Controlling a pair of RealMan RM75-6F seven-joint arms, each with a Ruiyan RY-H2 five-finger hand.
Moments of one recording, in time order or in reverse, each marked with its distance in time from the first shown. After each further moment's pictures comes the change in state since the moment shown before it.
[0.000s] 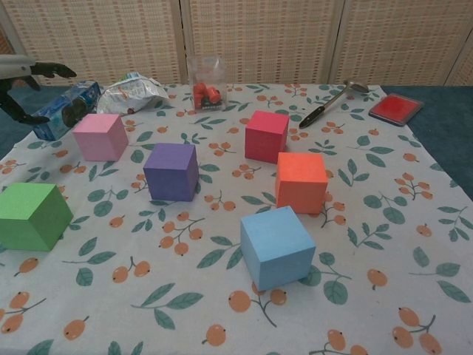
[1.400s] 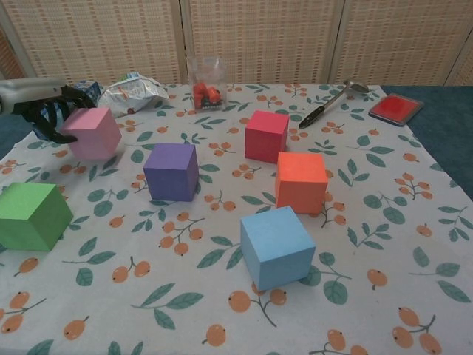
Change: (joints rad) left arm -0.051 -0.101 0.074 0.078 -0.020 0.012 -0.052; right arm 0.016 -0.005 0.004 0.040 0.018 -0.011 0.045
